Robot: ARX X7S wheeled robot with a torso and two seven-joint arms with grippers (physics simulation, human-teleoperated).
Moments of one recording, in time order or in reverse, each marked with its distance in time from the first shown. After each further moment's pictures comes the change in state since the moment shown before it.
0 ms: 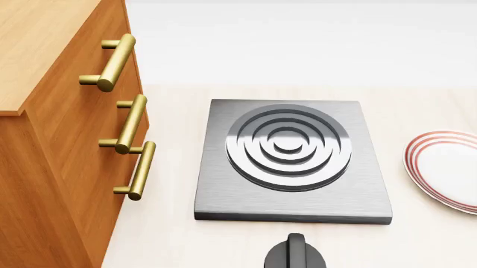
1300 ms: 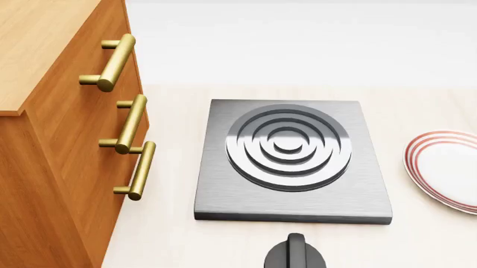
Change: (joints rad) left arm -0.009 -0.008 0.031 -0.011 0.017 0.009 -0.009; right arm -0.127 0.169 -0.359 0.287 -0.288 0.056 -0.057
